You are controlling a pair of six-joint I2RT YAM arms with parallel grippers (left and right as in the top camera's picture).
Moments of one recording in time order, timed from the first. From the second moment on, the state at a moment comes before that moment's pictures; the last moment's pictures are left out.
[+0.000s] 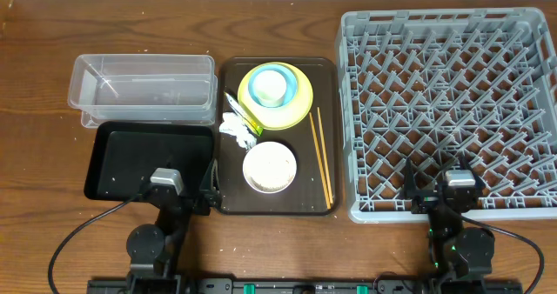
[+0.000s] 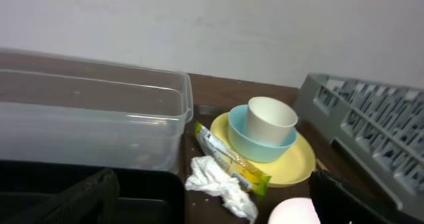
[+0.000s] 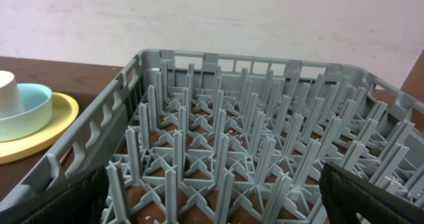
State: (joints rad) left arm -0.04 0.01 0.02 -0.08 0.16 -0.23; right arm 0.07 0.01 0.01 -0.07 0.05 -0.05
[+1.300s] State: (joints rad) left arm -0.04 1.08 1.18 -1.02 0.23 -0.35; right arm 0.07 0.01 0.01 -0.07 0.05 -0.05
